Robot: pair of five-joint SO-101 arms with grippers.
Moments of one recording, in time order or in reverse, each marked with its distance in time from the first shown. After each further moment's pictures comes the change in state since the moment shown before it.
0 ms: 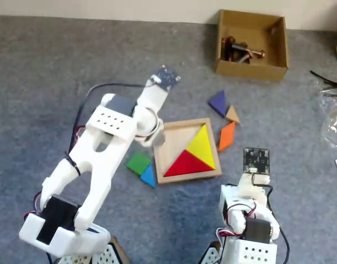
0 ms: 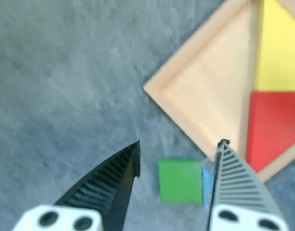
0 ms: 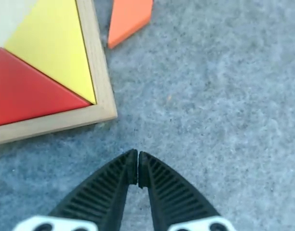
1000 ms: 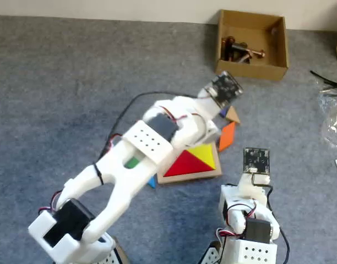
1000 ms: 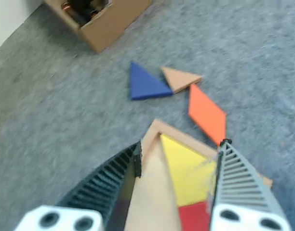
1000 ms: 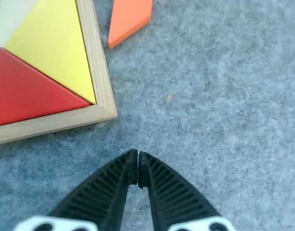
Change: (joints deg) left arm 18.5 0.2 -1.4 -24.3 0.0; right arm 0.0 0.0 0.0 0.0 0.0
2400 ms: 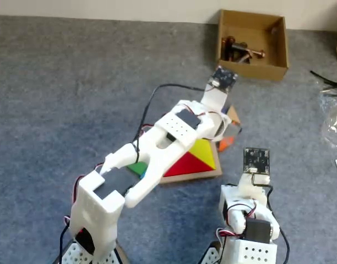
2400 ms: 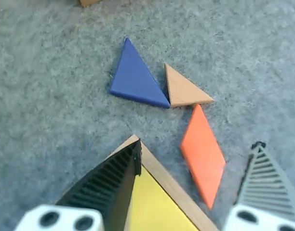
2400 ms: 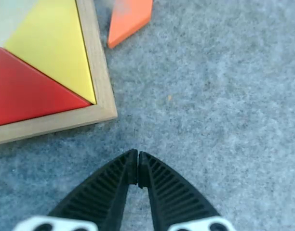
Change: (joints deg) left arm 0.5 28.6 -16.5 -7.1 23.6; right arm 0.0 0.0 0.0 0.0 0.0
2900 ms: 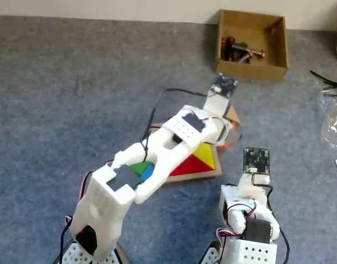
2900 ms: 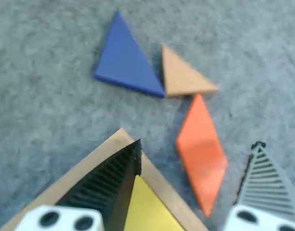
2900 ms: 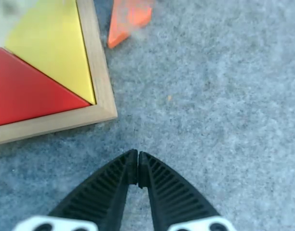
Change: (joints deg) left arm 1.3 7.1 -3.5 -0.4 2.2; right arm 0.0 0.0 0.0 0.0 0.0
